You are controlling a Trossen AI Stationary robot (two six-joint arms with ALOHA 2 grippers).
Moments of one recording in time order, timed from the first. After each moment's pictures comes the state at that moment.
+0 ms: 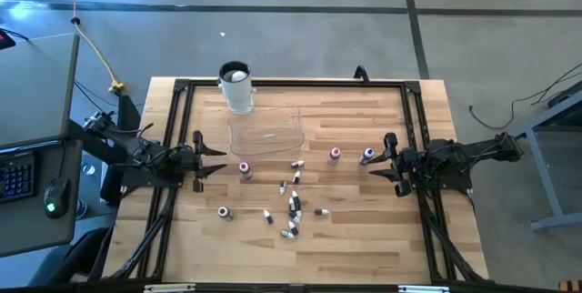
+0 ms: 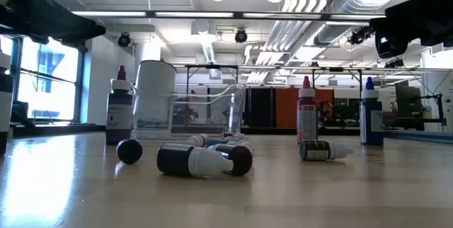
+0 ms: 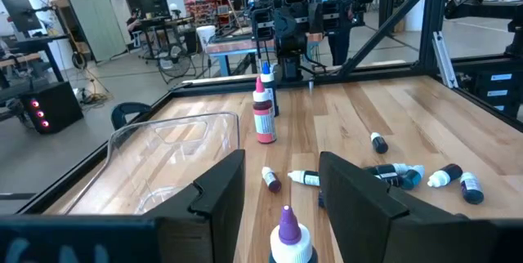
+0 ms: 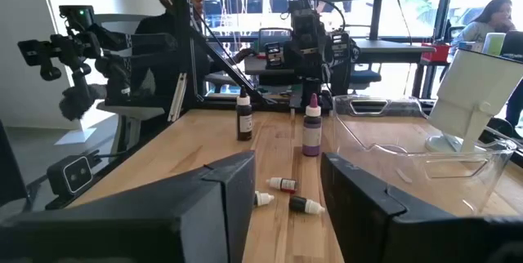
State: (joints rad) left arm -0.52 0.03 0.05 -0.05 -0.63 0.11; right arm 0.20 0.01 0.01 0.04 0.06 0.02
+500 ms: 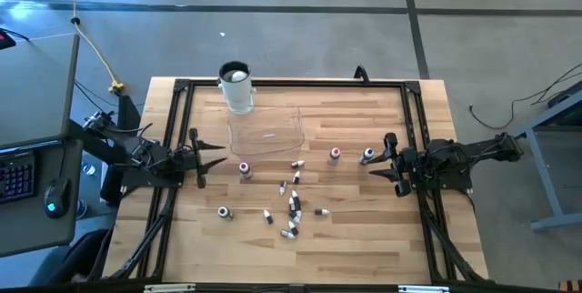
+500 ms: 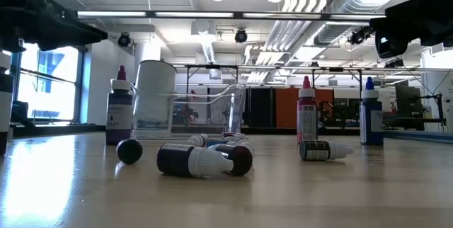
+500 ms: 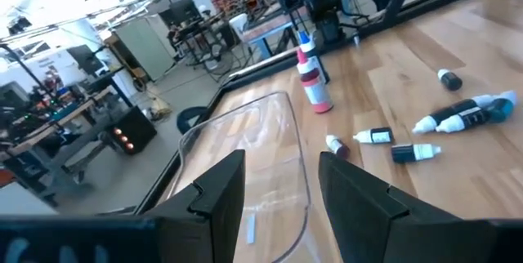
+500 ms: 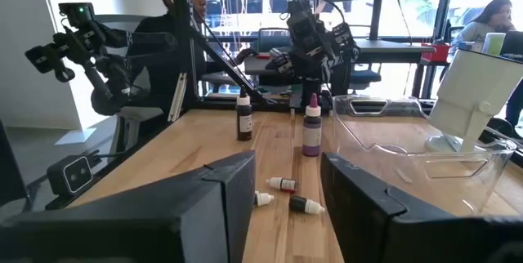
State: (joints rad) left arm -0.52 0.03 0.08 -0.12 -0.75 0.39; right arm 0.20 0.01 0.01 0.04 0.06 0.02
